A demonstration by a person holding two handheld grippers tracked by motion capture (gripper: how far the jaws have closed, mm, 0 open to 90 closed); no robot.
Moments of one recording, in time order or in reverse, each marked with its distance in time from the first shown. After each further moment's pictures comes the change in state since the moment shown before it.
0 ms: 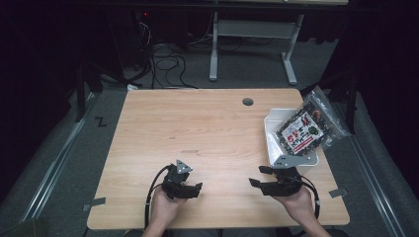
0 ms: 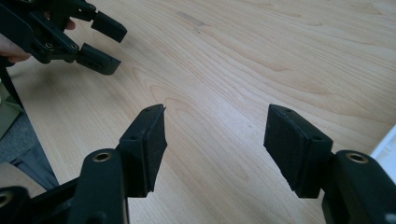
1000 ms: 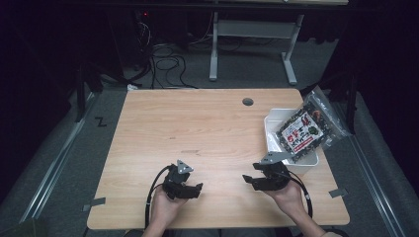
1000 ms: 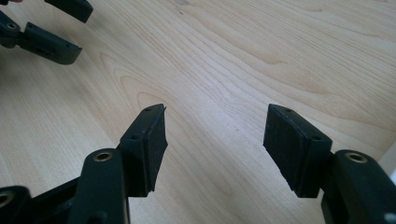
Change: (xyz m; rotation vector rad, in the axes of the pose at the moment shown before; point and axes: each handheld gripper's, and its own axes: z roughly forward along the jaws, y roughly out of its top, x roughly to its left) left arm -0.001 0.000 0.001 0.004 -0.003 0.007; right arm -0.006 0.007 0.034 0.069 -0.062 -0.041
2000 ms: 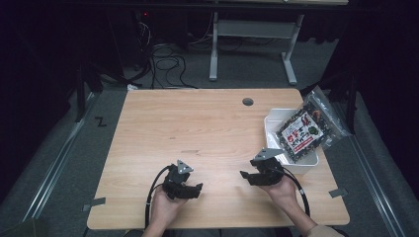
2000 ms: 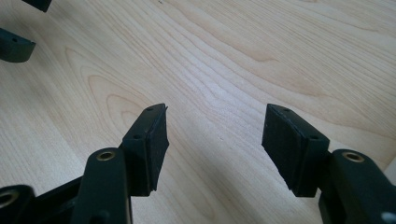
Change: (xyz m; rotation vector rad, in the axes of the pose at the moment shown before) left arm 0.000 0.000 0.000 0.000 -0.001 0.000; right arm -0.009 0.003 0.025 0.027 -0.039 -0.005
